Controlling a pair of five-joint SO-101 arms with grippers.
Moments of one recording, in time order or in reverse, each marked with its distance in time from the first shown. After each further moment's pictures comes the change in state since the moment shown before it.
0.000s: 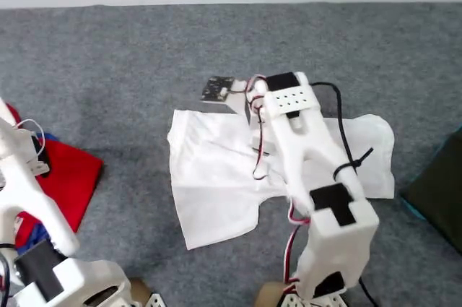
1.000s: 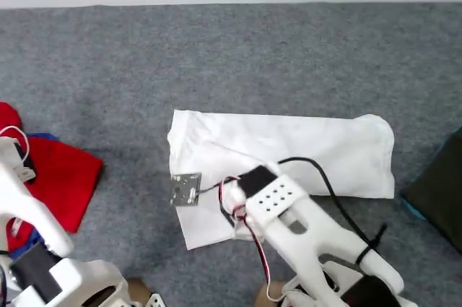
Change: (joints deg) left arm -5.4 0.0 0.0 -1.1 0.8; right arm -22.1 -40.0 53.6 -10.2 -8.1
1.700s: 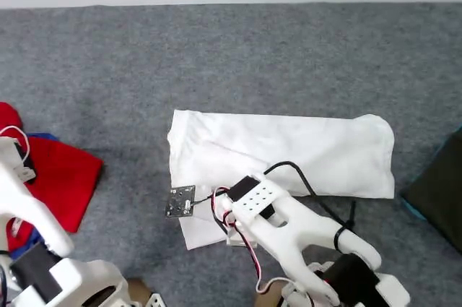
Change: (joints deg) left arm 0.0 0.0 0.0 0.0 0.0; right arm -1.8 12.1 3.8 -13.6 -0.2
